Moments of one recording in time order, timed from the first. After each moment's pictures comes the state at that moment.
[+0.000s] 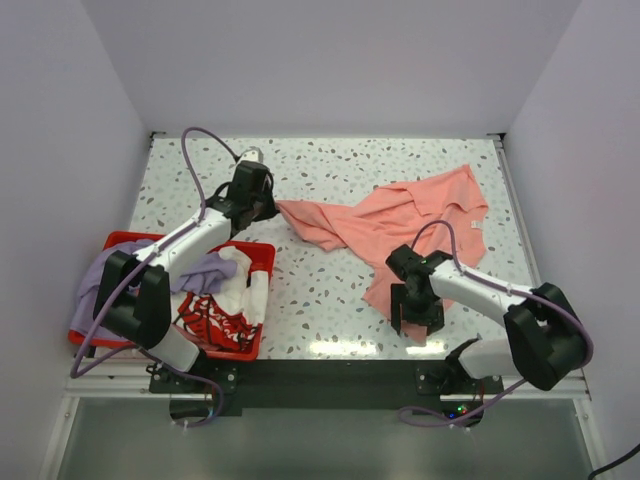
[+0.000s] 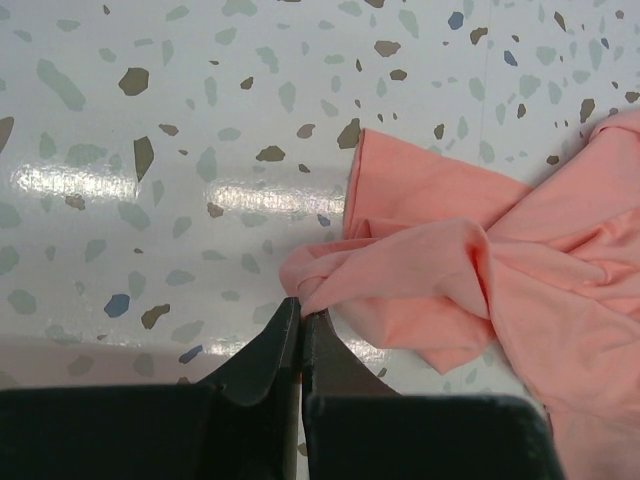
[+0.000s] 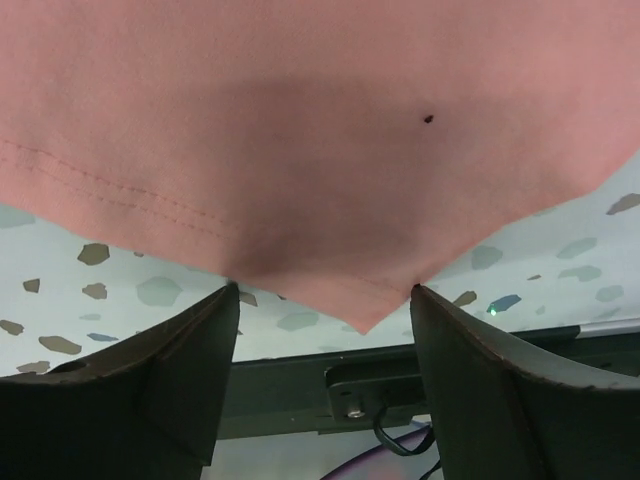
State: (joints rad) left arm -0.42 1.57 1.12 -0.28 -0.16 -0.57; right arm 0.59 1.33 0.67 -0.93 0.08 0.68
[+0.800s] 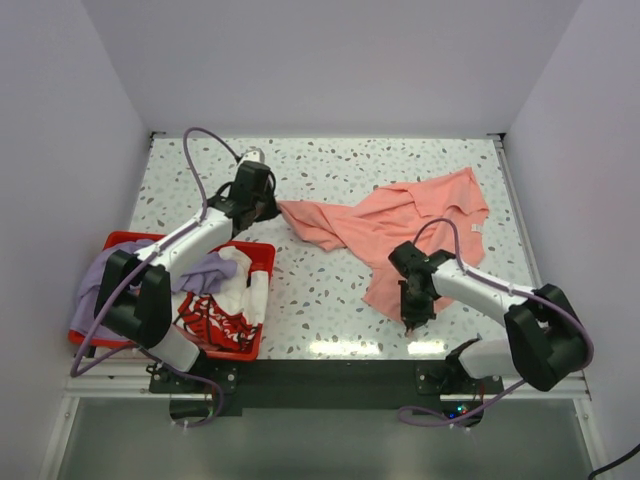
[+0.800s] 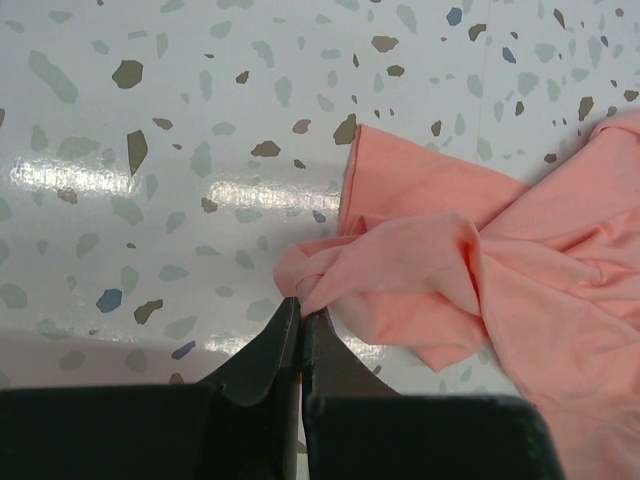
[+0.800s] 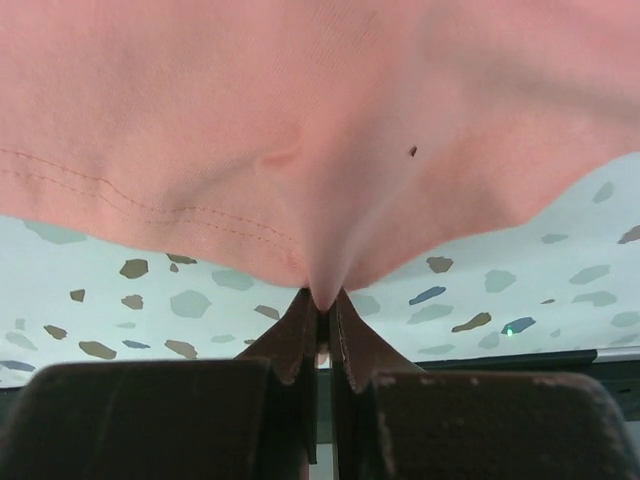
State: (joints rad) left arm -0.43 1.57 1.12 -0.28 -0.17 -0.59; right arm 0.56 1.34 0.66 -0.87 0.04 0.67
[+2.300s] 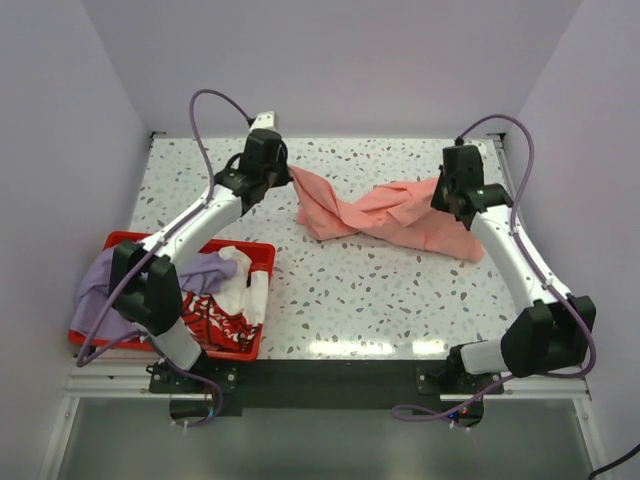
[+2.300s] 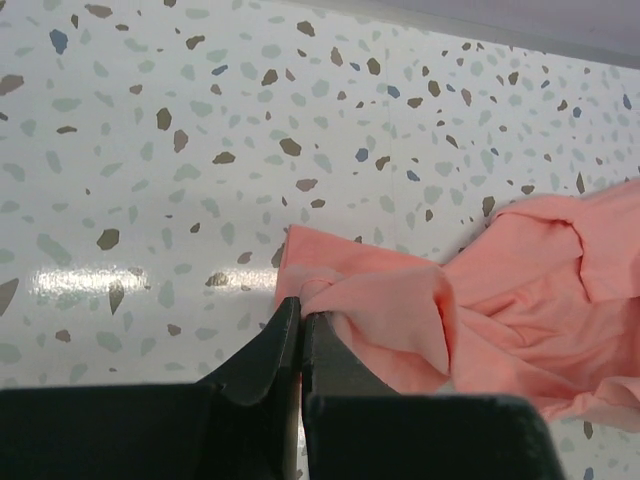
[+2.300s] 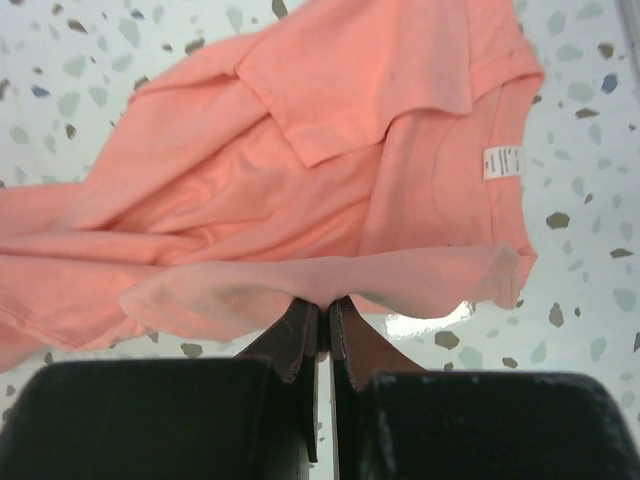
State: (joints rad) left arm -0.47 1.68 1.42 -0.30 -0.25 -0.48; right arm 0.19 1.39 1.25 -0.66 0.33 0.38
